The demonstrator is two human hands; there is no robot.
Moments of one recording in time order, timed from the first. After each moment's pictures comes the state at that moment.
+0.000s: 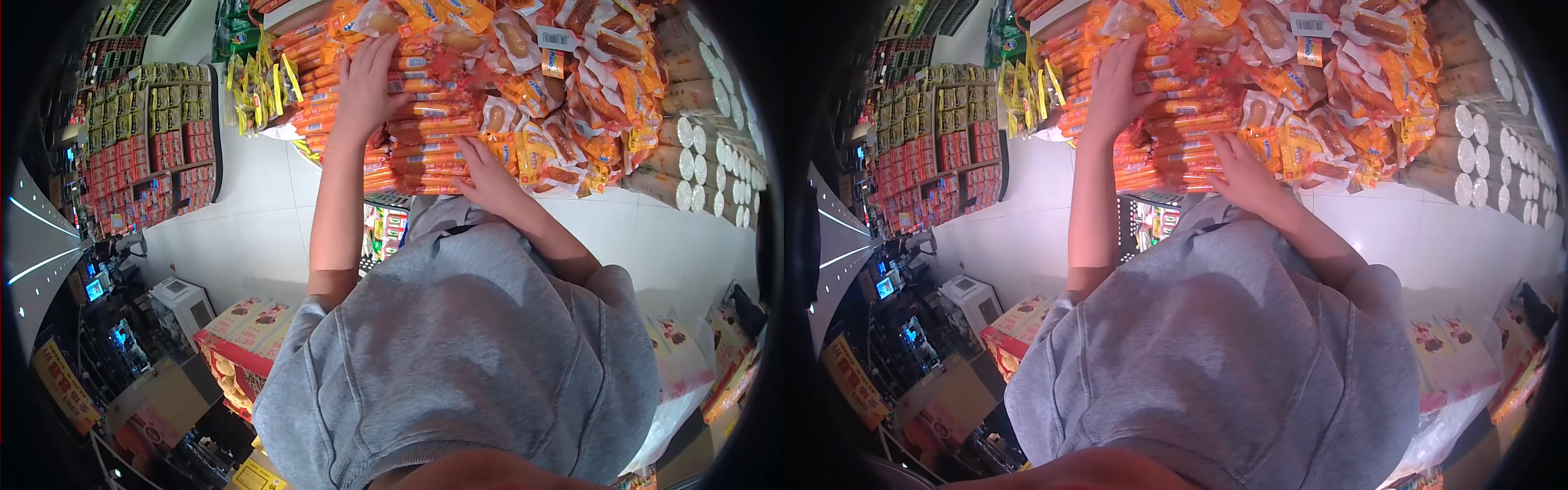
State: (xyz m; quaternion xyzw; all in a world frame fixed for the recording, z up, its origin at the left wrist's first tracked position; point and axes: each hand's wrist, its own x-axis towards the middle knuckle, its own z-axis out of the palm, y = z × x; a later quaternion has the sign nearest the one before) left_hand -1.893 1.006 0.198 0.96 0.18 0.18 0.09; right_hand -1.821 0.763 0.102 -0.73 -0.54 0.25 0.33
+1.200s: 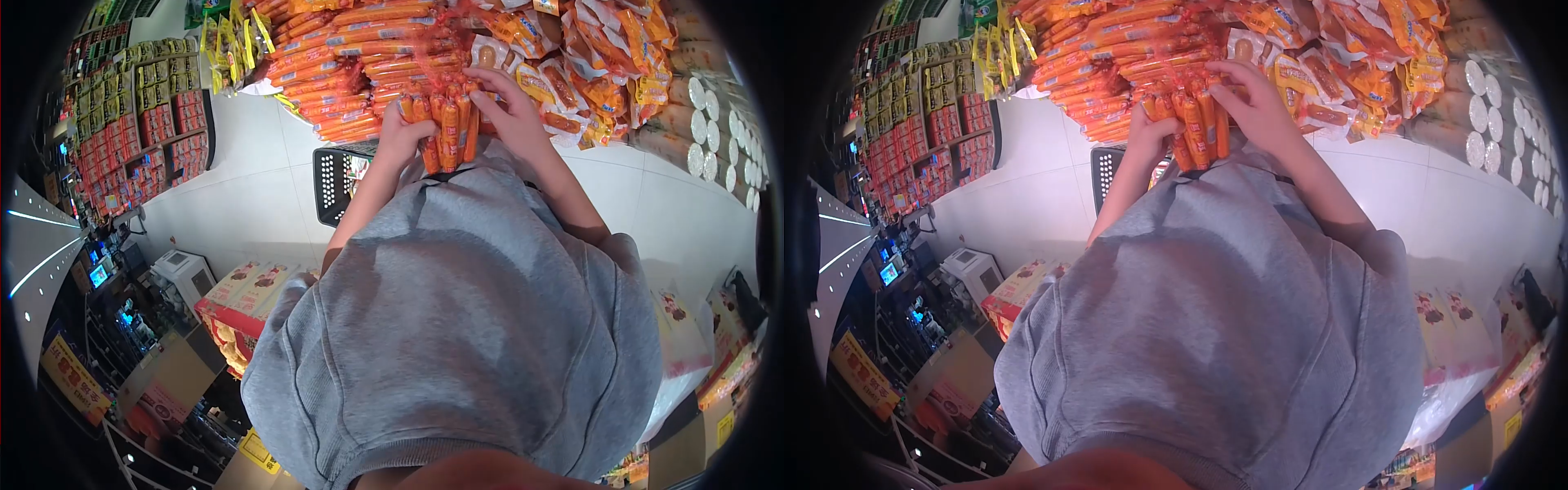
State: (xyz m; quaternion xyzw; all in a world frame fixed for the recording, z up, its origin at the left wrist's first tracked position) left_hand -1.958 0.871 0.118 0.49 0.30 0.16 0.80; right_hand -1.792 0.742 0.140 -0.64 -0.37 0.35 0.58
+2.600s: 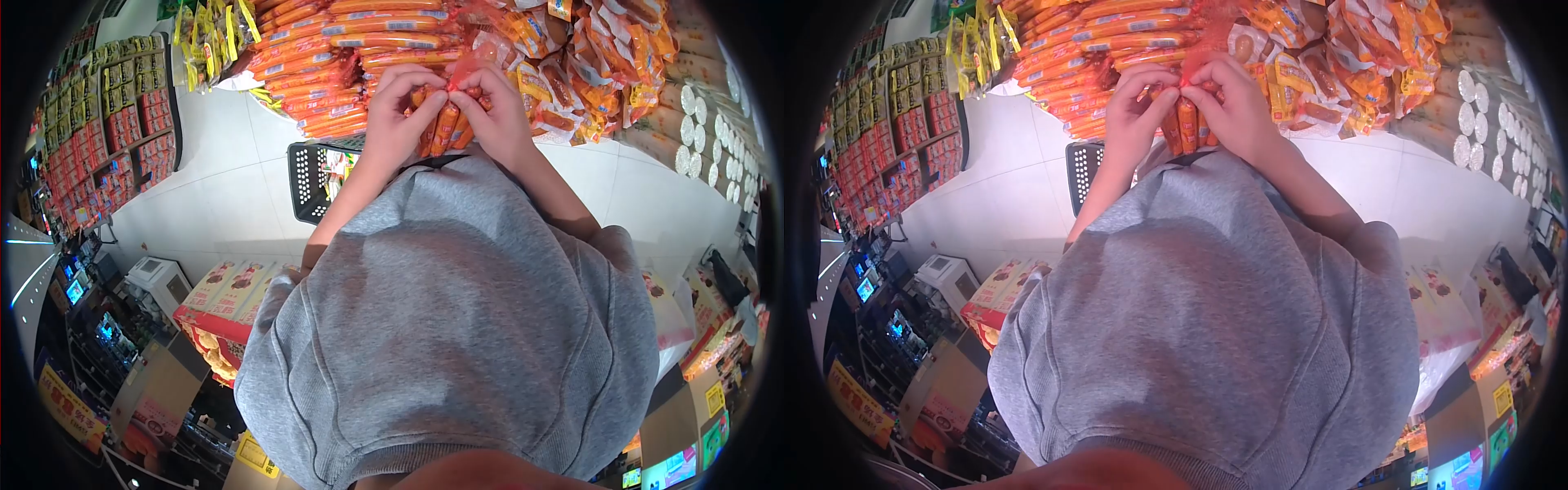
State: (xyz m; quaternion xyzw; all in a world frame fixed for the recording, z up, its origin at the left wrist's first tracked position) left_hand -1.951 0.892 0.162 0.72 0.22 0.24 0.62; right_hand -1.820 0.775 0.163 -0.68 -0.43 0.23 0.54
